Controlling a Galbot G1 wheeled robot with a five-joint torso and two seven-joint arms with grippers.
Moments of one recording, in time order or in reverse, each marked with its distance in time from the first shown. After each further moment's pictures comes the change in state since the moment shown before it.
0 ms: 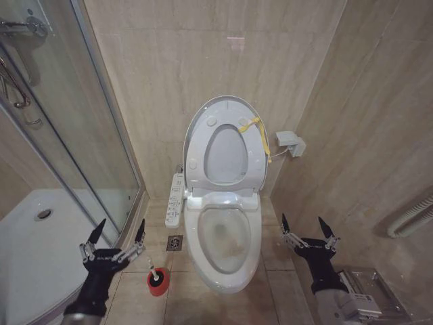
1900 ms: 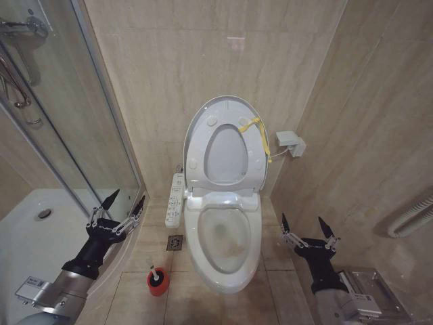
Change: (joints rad) left arm -0.169 0.067 -0.137 0.079 -0.087 0.046 0.259; right arm 0.000 0.000 0.000 0.000 0.000 0.000 0.000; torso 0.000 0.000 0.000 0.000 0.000
